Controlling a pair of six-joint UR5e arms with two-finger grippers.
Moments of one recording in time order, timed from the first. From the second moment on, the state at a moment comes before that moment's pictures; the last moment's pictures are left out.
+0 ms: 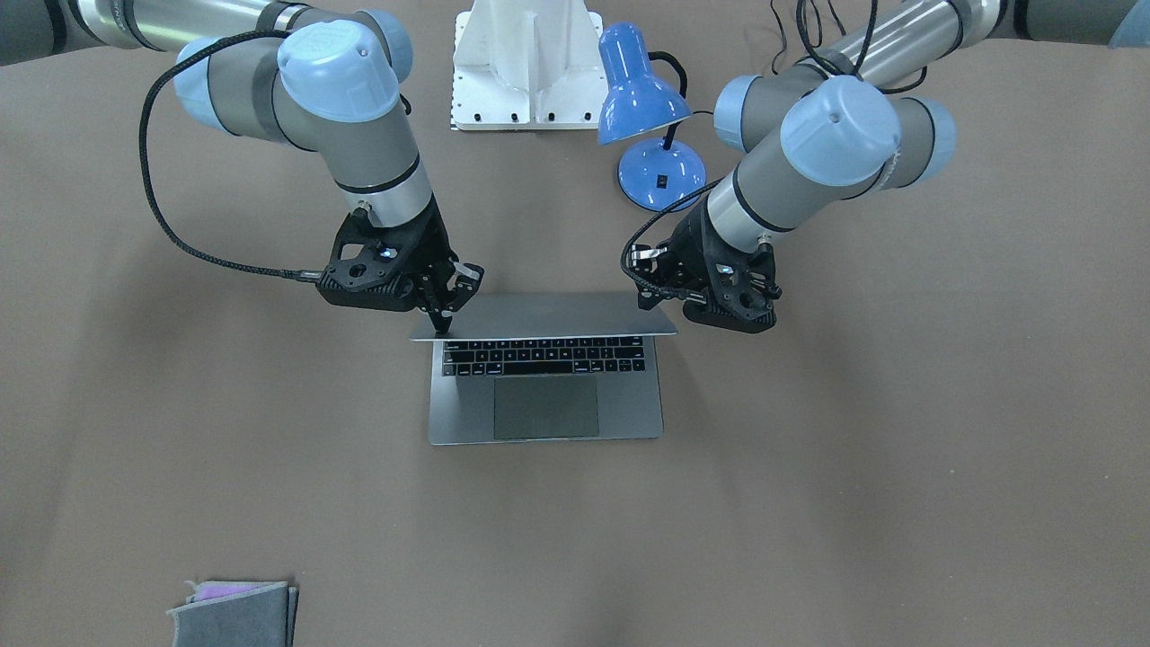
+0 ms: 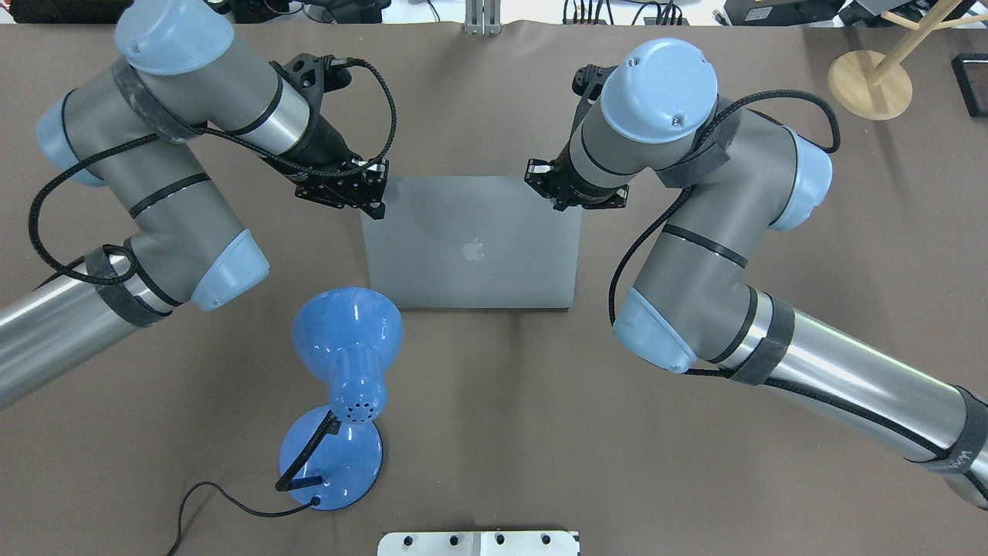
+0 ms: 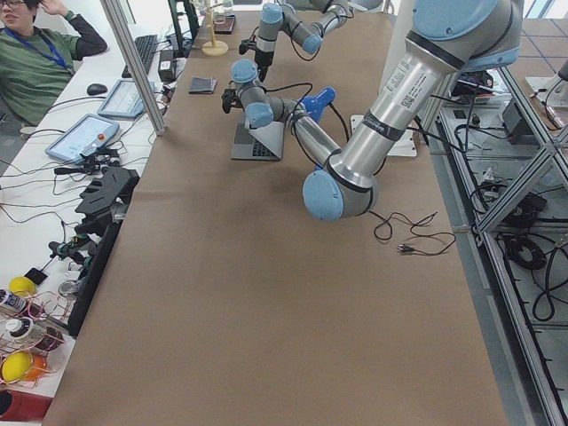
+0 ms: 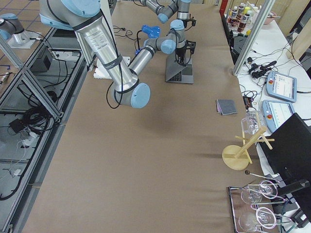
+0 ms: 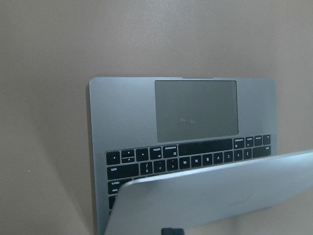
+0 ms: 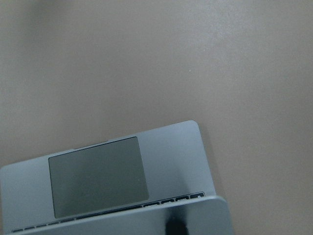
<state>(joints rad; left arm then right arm) -0.81 -2.24 -1.55 -1.92 -2.29 -1.12 0.69 -0.86 1.66 -1.50 1.88 1.36</state>
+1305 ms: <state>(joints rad) -0.81 -2.40 -1.27 -1.93 -2.14 -1.05 0.71 -0.76 1.40 -1.37 1.89 1.36</state>
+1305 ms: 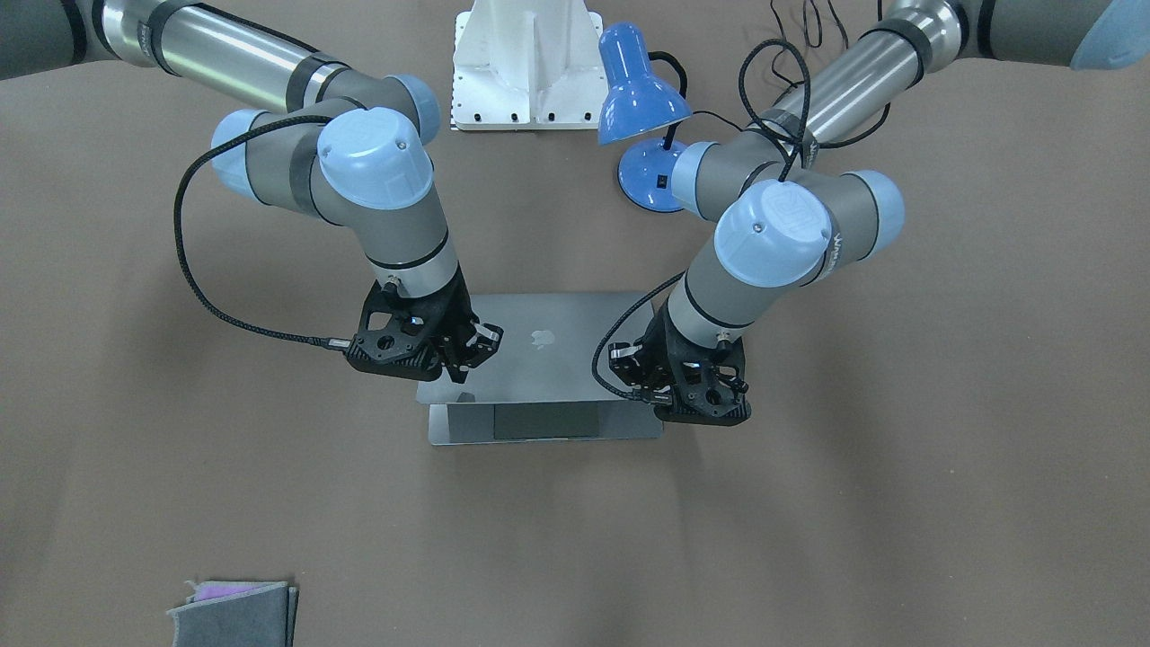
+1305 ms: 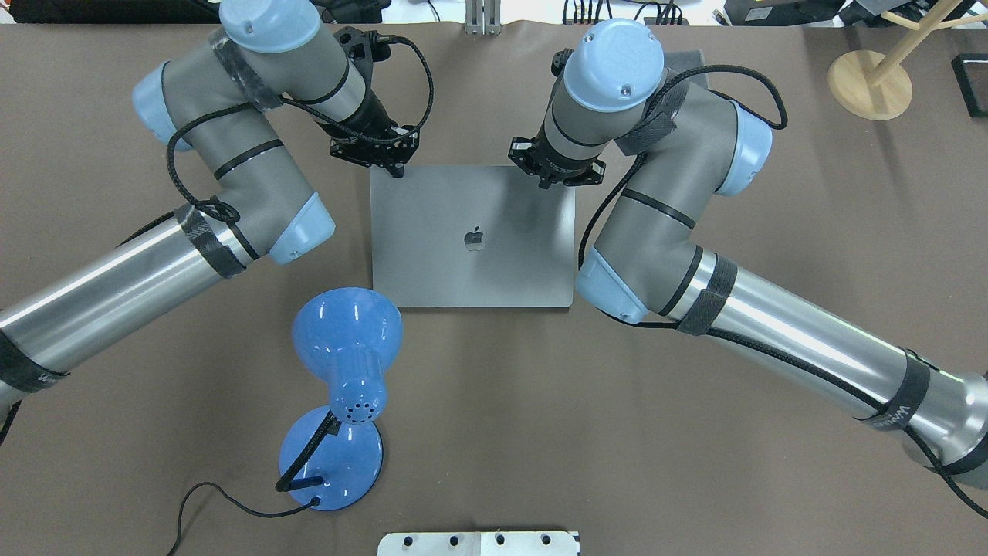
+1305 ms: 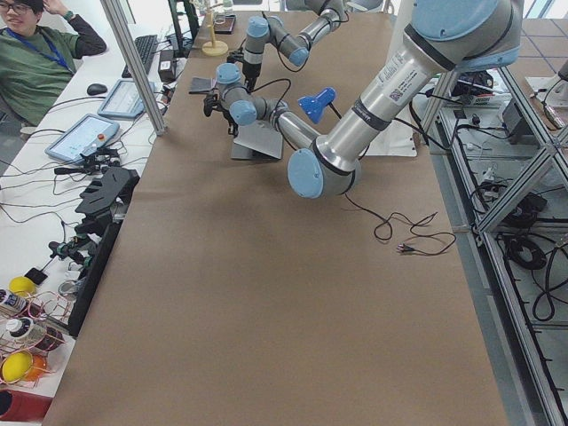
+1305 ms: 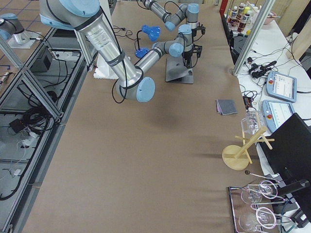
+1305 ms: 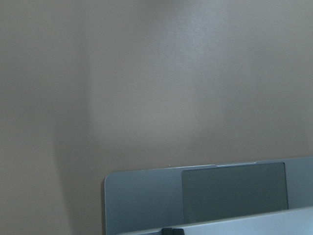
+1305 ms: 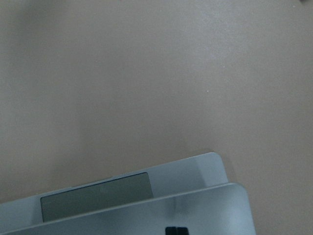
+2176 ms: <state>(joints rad) -0.79 -2.44 -1.13 -1.95 -2.04 -1.00 0.71 -0.67 1.13 -1.21 1.88 1.36</state>
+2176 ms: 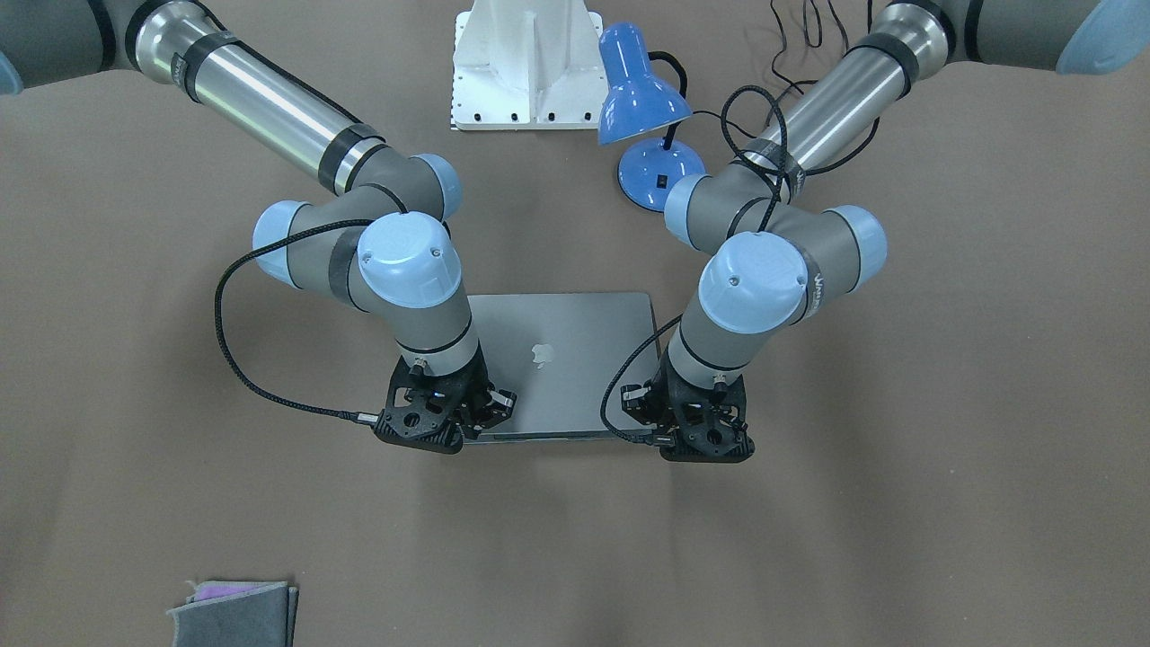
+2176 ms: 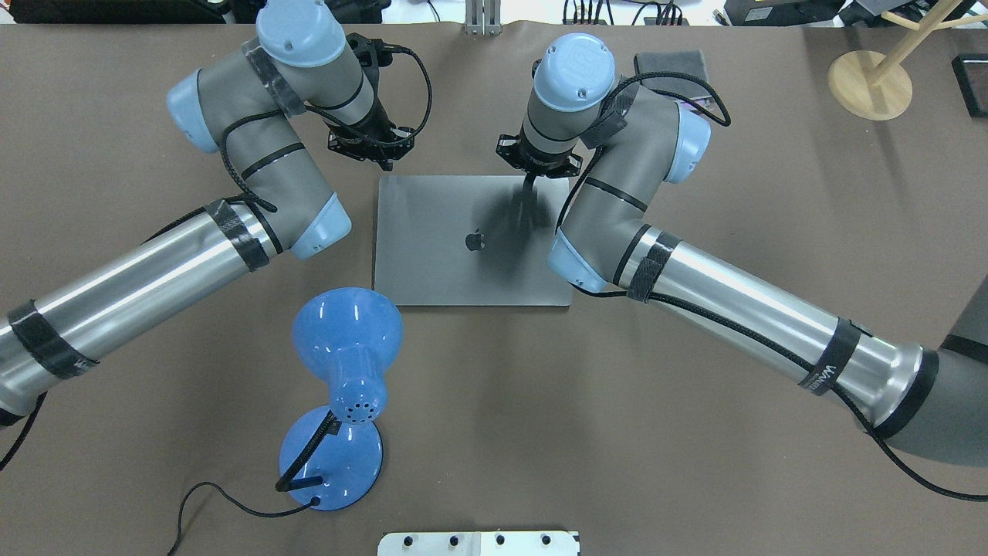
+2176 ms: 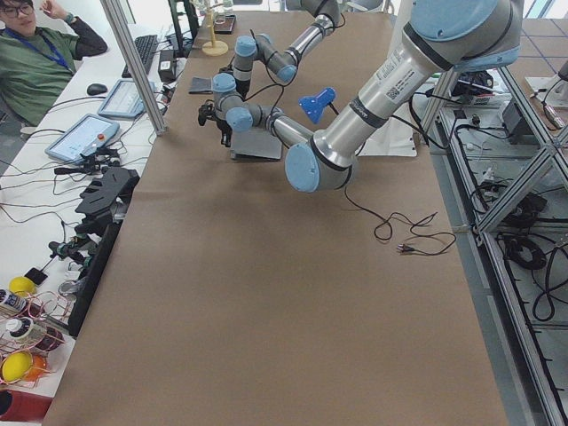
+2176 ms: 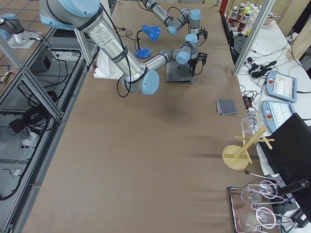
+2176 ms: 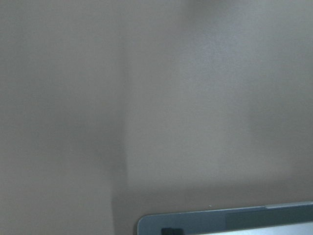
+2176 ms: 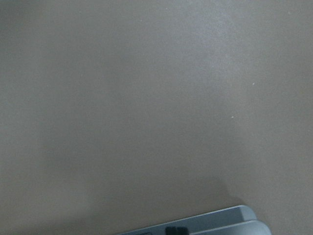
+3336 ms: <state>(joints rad) -0.78 -2.44 -1.17 -1.95 -2.02 -1.00 0.78 -0.66 1.12 -1.23 1.98 1.30</state>
